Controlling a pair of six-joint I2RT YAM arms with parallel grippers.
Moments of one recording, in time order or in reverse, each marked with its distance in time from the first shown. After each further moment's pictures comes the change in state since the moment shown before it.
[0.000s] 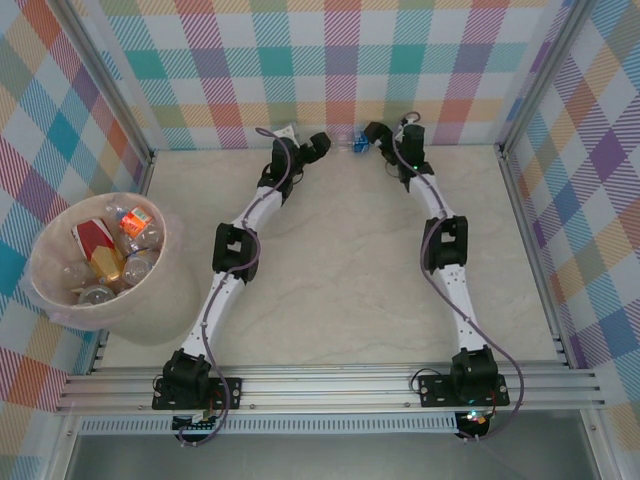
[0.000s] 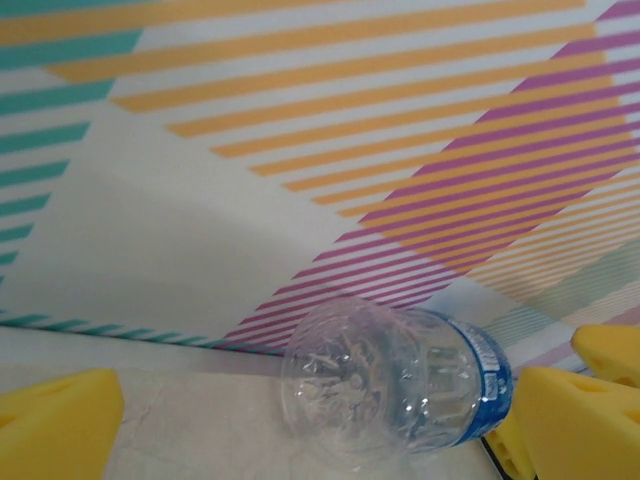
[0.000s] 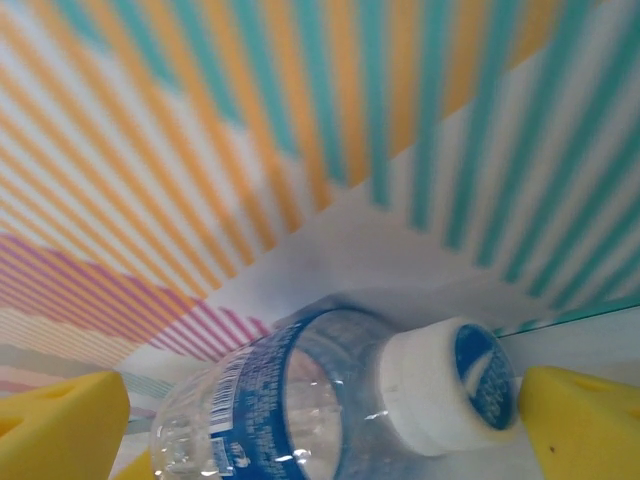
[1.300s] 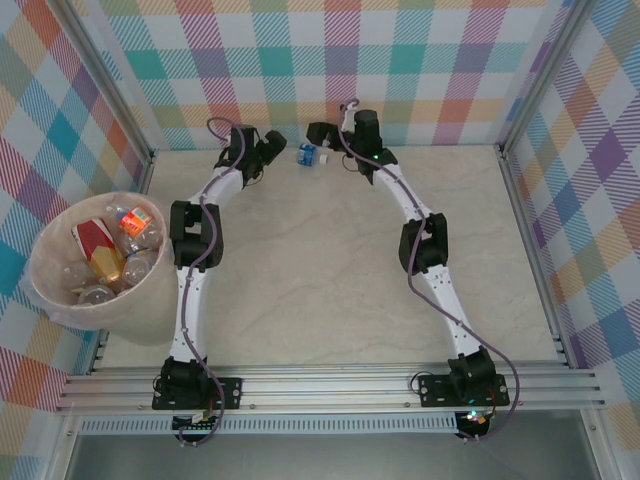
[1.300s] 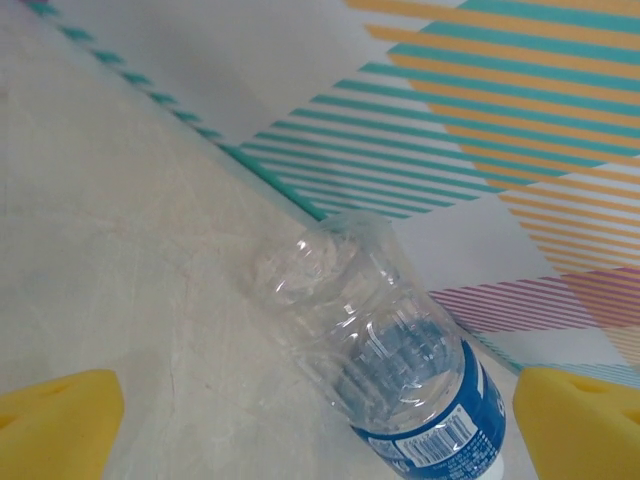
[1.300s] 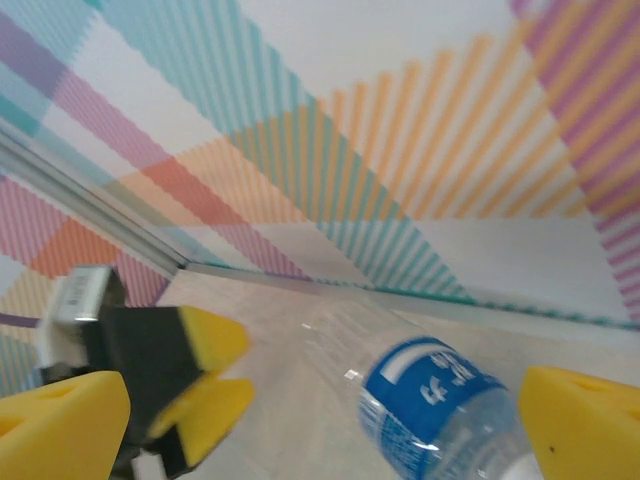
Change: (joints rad) left arm 0.162 -0.526 -0.628 -0.332 -0.024 -0.171; right arm 0.209 -0.175 -0.025 -0.174 -0.056 -0.314
